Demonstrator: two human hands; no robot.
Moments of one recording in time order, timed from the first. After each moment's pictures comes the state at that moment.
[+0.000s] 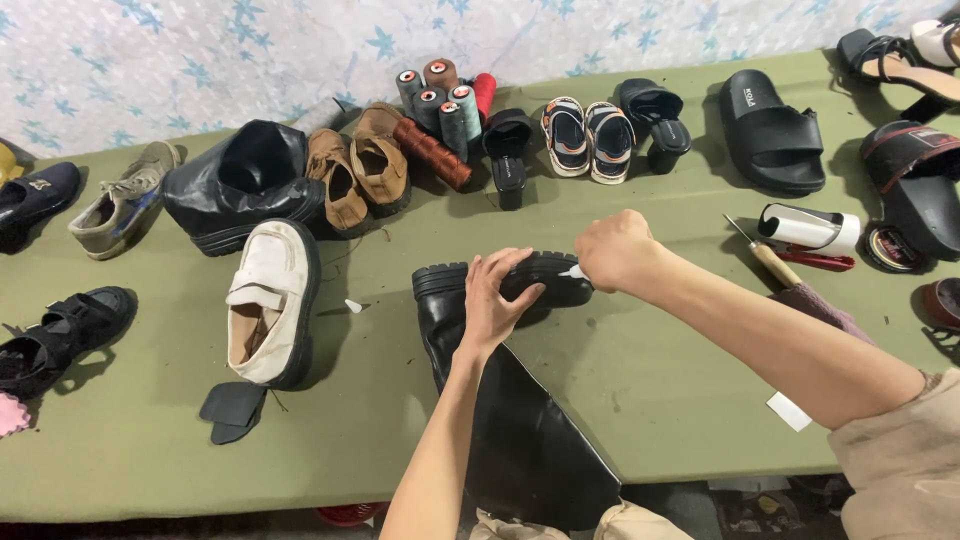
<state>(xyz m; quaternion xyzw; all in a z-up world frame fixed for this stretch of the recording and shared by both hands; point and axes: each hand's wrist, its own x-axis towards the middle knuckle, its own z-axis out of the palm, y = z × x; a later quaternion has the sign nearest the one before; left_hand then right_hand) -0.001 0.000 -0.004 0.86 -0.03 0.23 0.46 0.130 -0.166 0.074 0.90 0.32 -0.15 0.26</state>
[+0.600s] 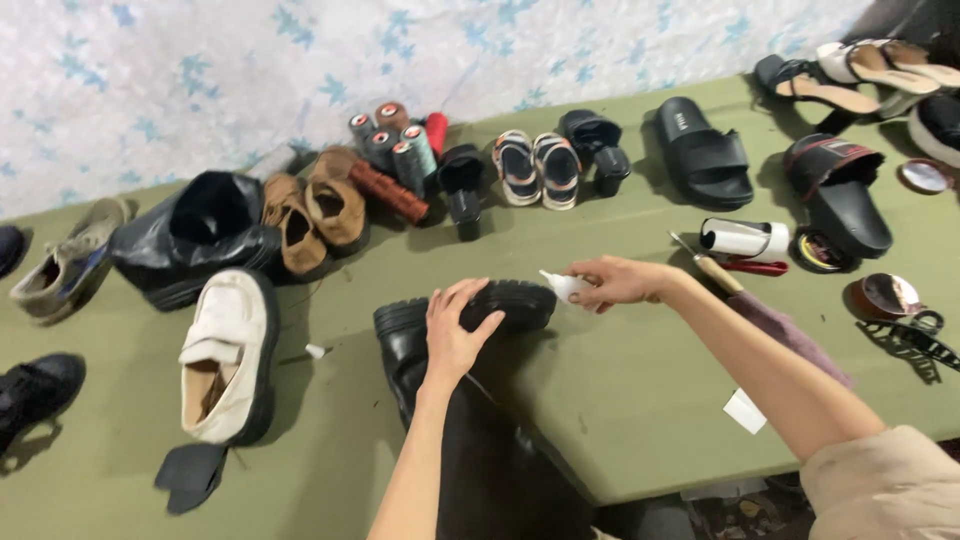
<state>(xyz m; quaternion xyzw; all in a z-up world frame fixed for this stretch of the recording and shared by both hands) 0.005 -0.001 -0.009 0.89 -0.01 0.22 0.41 0.136 -0.274 0.080 0.81 0.22 -0.38 -0.38</state>
